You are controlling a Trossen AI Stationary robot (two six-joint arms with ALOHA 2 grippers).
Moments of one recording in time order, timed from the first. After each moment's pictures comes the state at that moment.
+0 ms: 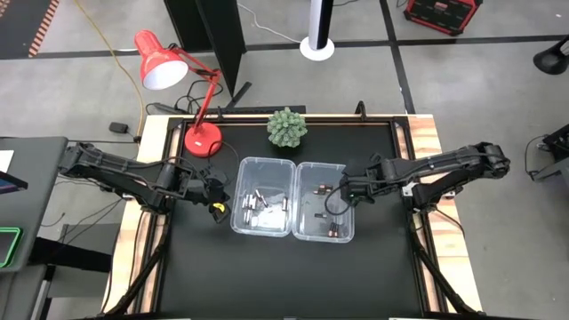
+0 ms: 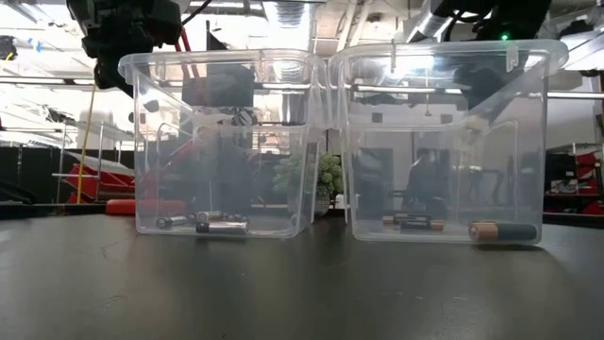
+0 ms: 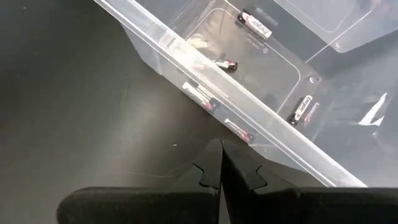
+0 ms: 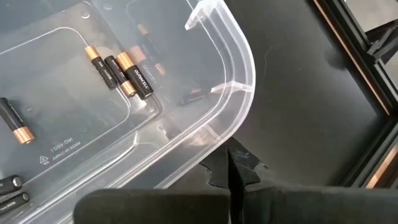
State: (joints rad) left arm -0.19 1.08 0.89 -0.83 -0.28 -0.72; right arm 0.09 1.30 0.97 -1.08 0.54 0.68
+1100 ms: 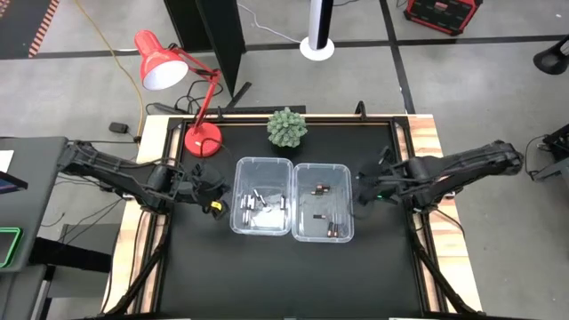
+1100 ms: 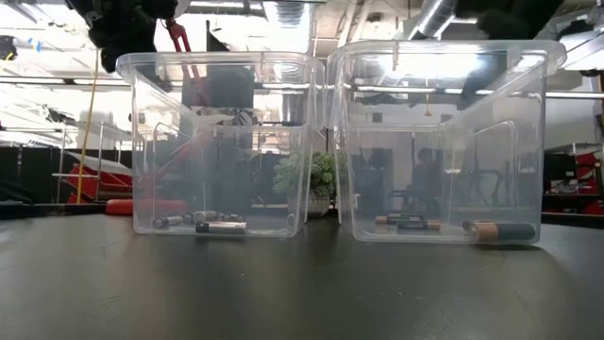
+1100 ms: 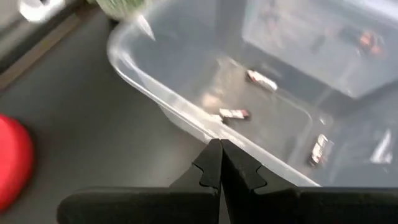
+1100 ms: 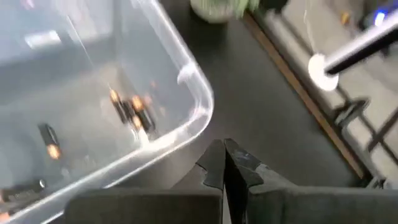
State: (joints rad) left arm -0.26 1.03 0.89 -0.79 -0.52 -0.66; right arm 0.21 1.08 0.96 -1.03 0.68 0.56
